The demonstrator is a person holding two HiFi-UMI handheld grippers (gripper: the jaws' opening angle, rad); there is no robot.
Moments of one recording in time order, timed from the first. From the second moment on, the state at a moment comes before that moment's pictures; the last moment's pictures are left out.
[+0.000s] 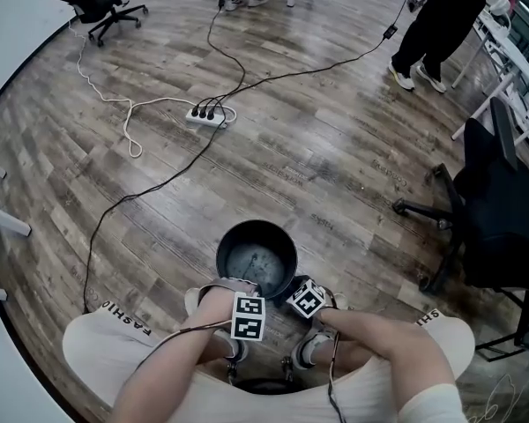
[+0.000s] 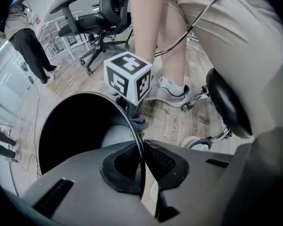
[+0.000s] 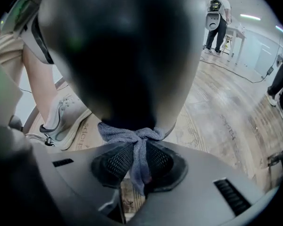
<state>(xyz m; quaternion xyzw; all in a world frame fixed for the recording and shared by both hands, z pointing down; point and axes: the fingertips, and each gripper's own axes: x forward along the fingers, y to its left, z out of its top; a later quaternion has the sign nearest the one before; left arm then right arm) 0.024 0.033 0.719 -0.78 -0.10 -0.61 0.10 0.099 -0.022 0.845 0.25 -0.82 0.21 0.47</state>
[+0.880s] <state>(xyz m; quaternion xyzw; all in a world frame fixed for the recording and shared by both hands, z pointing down) 0.041 0.023 0.718 -0.80 -0.06 -0.59 0.08 0.136 0.003 0.749 0.21 -0.78 0.36 0.47</state>
